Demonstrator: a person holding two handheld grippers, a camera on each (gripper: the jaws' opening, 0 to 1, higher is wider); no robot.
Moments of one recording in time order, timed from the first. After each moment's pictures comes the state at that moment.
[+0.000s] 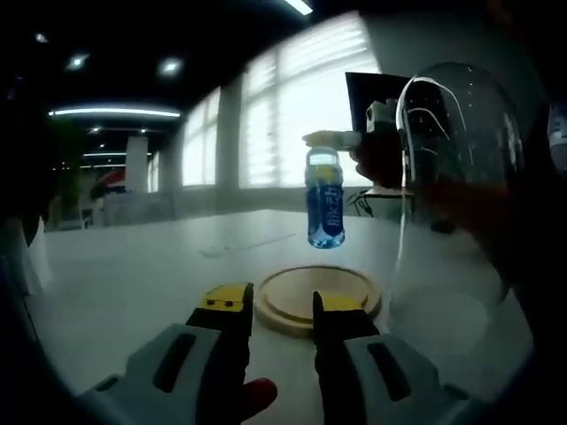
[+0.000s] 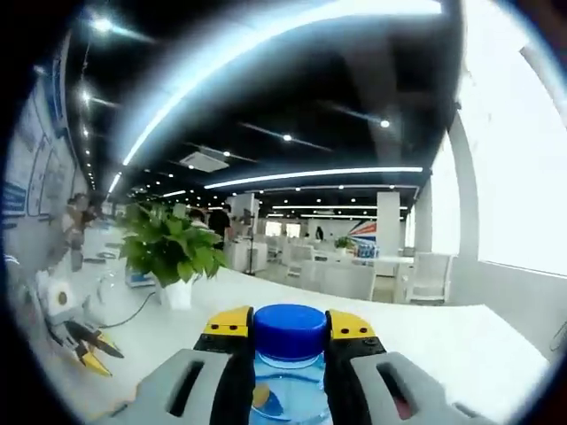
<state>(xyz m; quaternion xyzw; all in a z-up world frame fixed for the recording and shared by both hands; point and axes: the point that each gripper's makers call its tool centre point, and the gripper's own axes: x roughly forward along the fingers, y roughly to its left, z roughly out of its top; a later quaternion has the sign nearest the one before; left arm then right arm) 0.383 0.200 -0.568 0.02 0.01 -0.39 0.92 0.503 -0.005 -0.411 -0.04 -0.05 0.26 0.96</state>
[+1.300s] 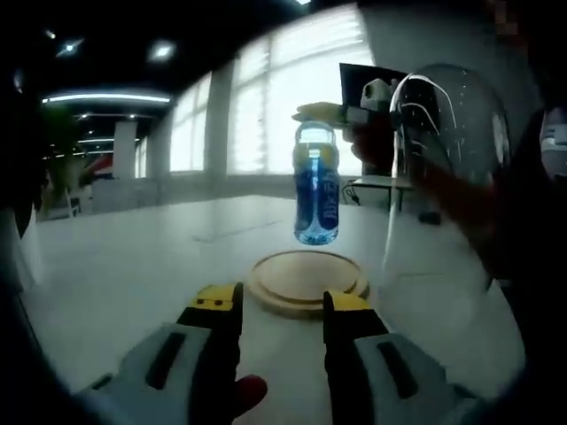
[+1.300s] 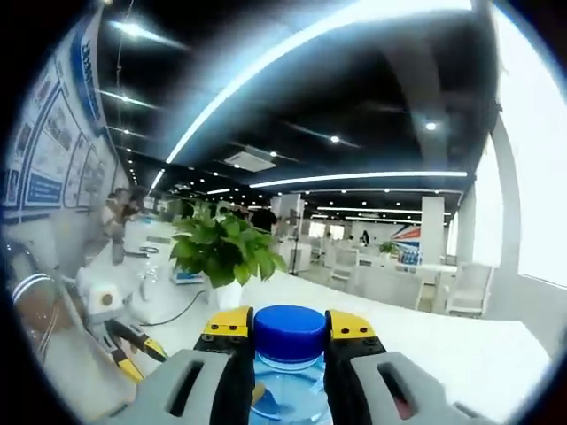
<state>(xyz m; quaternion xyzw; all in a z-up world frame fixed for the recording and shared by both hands) 0.376 0.207 -0.579 0.02 0.05 -0.42 0.91 0.453 0.066 -0.409 -0.06 -0.05 0.37 0.92</state>
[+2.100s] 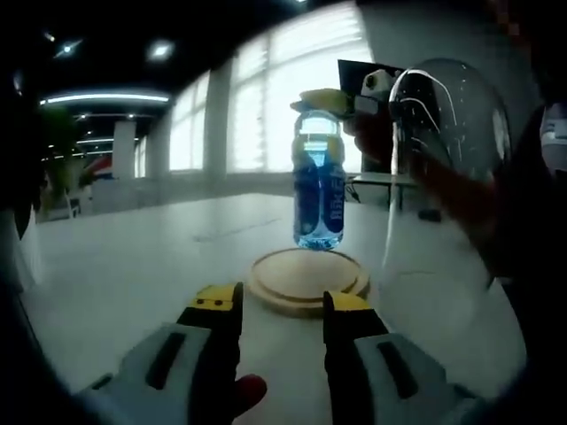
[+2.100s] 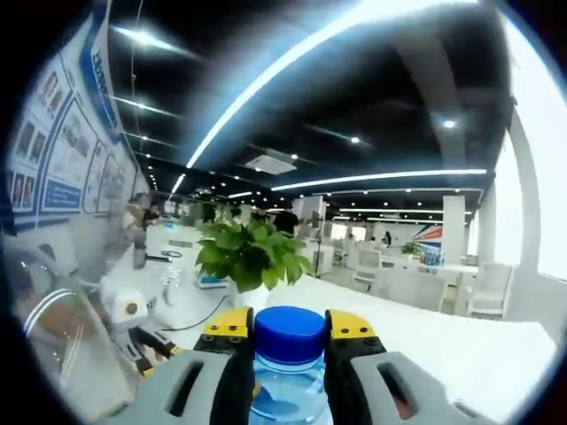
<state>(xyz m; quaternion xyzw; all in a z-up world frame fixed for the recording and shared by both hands) 0.375 0.205 -0.581 0.02 0.05 -0.42 0.91 0.437 0.088 -0.406 -0.05 -0.06 0.42 0.90</state>
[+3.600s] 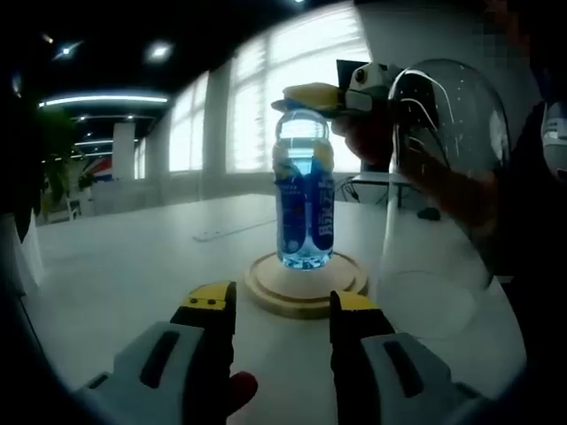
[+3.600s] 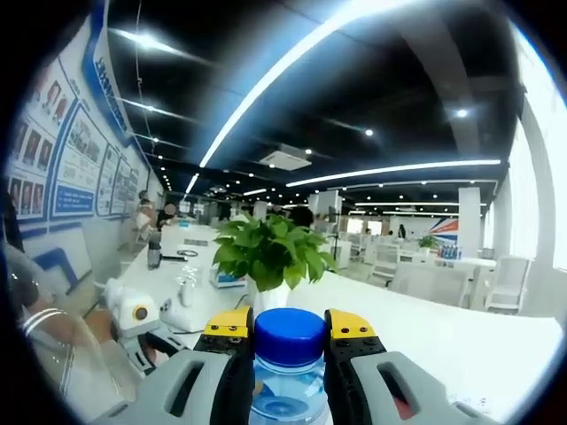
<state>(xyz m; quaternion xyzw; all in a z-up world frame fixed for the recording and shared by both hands) 0.373 0.204 -0.580 0.03 0.05 -0.42 0.91 0.434 0.125 -0.416 -0.05 -0.04 0.46 0.89</state>
